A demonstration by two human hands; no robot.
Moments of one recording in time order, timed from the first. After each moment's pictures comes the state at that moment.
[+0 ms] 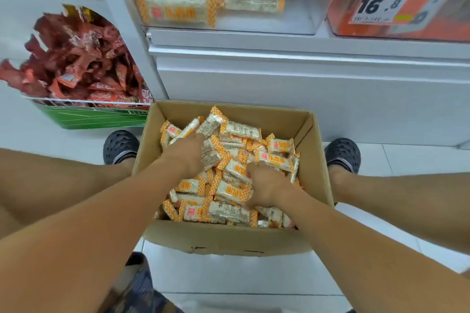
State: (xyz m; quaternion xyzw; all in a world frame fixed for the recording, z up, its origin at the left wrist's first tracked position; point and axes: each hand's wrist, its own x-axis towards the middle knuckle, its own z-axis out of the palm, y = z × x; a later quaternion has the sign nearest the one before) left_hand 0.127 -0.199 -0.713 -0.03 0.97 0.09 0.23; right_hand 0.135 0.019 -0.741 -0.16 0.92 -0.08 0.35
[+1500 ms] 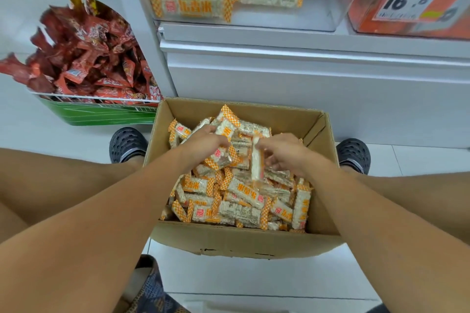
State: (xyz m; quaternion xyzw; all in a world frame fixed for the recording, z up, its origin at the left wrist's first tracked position) left_hand 0.111 -0.189 -0.705 -0.22 0.77 0.54 0.26; right_hand 0.084 0.018 -0.706 0.10 0.78 -0.51 0.35
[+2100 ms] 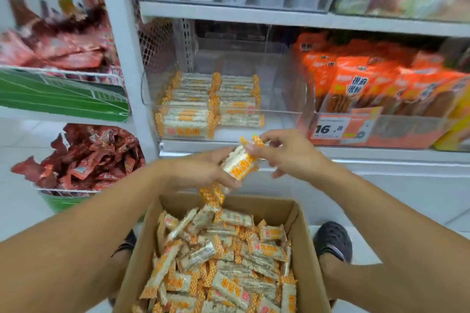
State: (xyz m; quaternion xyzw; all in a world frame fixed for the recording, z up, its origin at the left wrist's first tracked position) left_hand 0.068 -0.176 -0.514 0.10 0.81 0.51 0.28; right_hand 0.036 0.029 -0.499 -0.12 0.86 -0.49 0.10
